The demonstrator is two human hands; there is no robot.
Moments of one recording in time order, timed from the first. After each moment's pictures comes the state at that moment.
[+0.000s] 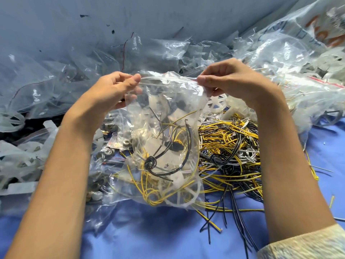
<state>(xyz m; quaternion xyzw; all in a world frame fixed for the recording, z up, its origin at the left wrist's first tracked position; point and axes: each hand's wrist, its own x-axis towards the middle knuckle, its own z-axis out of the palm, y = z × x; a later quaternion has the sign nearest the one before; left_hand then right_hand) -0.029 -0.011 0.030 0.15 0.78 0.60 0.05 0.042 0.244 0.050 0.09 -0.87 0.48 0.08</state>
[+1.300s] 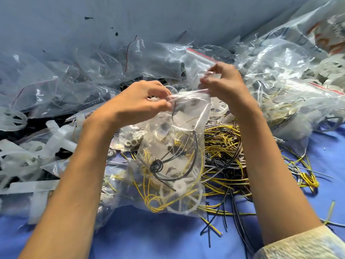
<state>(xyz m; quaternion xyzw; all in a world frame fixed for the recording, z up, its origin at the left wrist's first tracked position) -0.003 0.012 0.040 0.39 0.85 0.35 0.04 0.010 0.228 0.030 -0.08 -0.81 0.53 0.24</state>
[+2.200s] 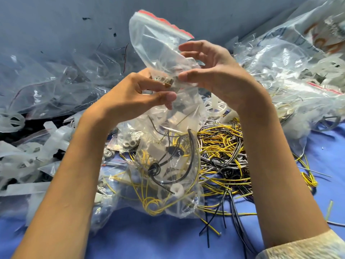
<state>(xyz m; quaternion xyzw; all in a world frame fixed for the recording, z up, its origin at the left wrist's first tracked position) 0.005 0.010 0.047 0.40 0.80 0.44 0.00 0.041 0.204 0.065 0.13 -0.76 0.63 0.11</state>
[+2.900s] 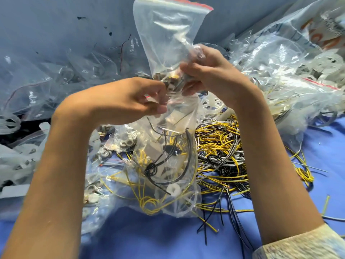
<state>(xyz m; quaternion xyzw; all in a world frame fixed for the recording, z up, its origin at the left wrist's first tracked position) 0.024 0.004 0.071 0.40 0.89 0.23 0.07 0.045 0.200 0.065 0.13 -0.77 0.62 0.10</state>
